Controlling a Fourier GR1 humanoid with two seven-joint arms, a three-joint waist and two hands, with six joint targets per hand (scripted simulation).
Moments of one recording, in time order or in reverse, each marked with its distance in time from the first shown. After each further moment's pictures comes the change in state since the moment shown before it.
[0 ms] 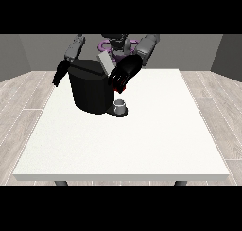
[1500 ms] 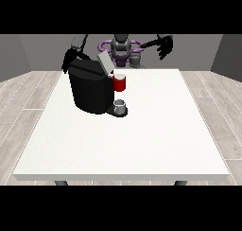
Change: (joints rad) left arm 0.566 -0.475 0.287 -0.020 0.456 -0.082 -0.047; right arm 0.370 -0.018 -0.126 0.196 -0.079 0.005 -0.096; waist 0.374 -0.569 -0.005
